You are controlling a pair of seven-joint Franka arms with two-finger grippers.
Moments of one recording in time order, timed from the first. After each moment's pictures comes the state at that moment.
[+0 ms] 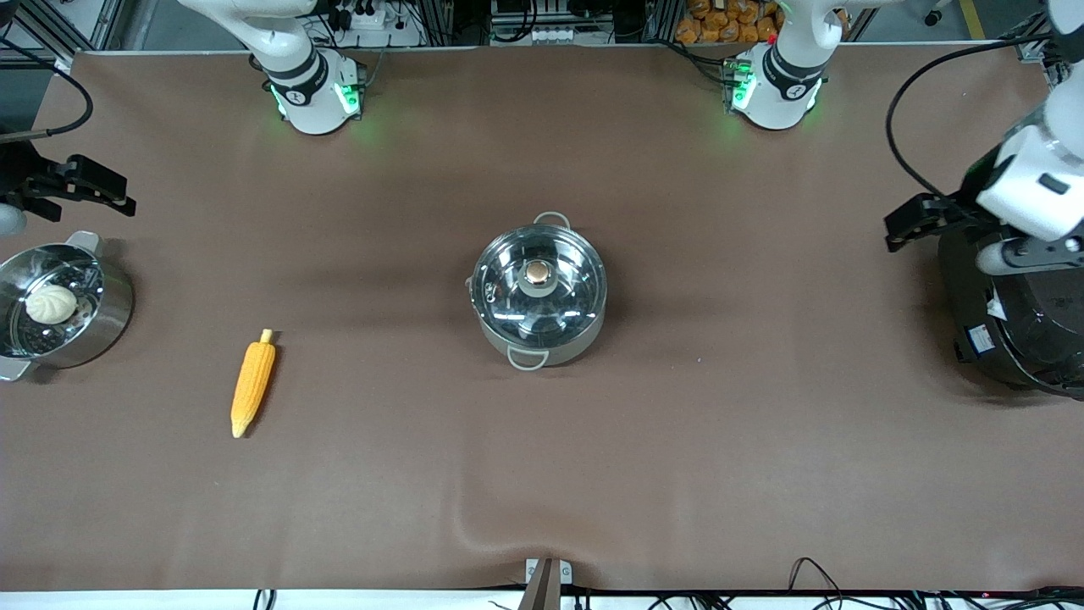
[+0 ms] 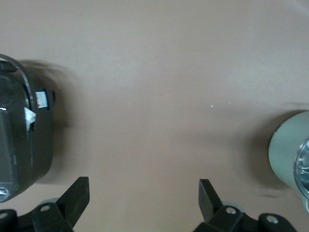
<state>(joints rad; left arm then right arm) -0.03 0.11 -0.16 -1.44 0.04 1.52 -0.23 -0.08 -0.02 0.03 -1.58 0.01 1.48 -0.11</state>
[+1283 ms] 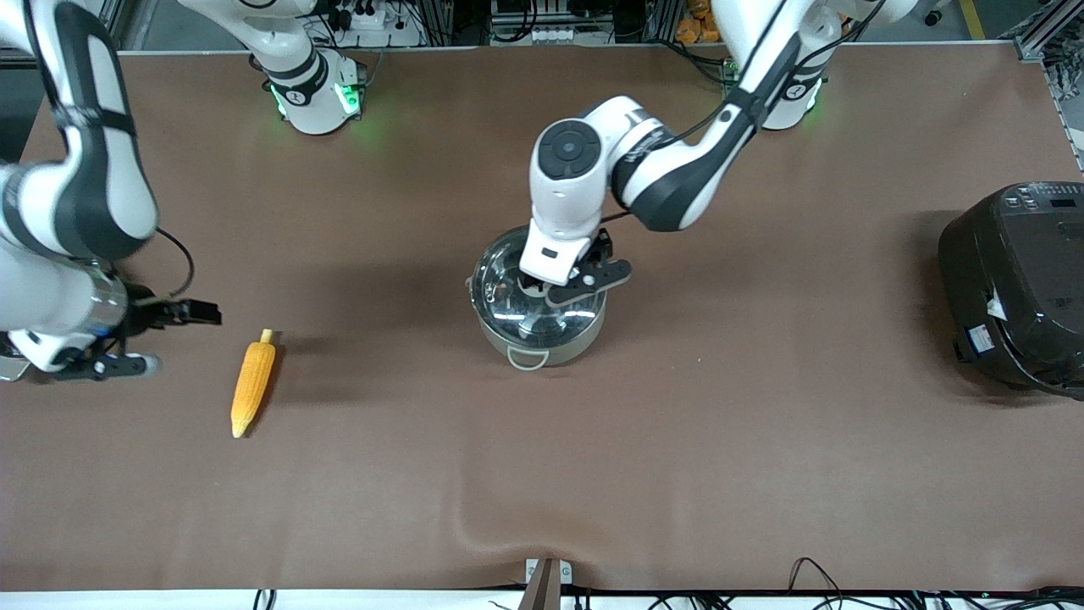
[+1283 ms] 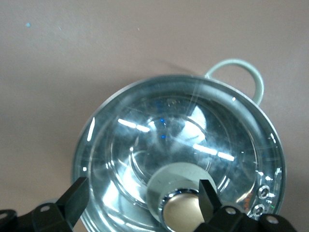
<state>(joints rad) -0.62 0.58 -0.23 -1.45 0.14 2.02 -1.25 -0.08 0.36 0.03 -1.70 0.01 1.90 -0.11</state>
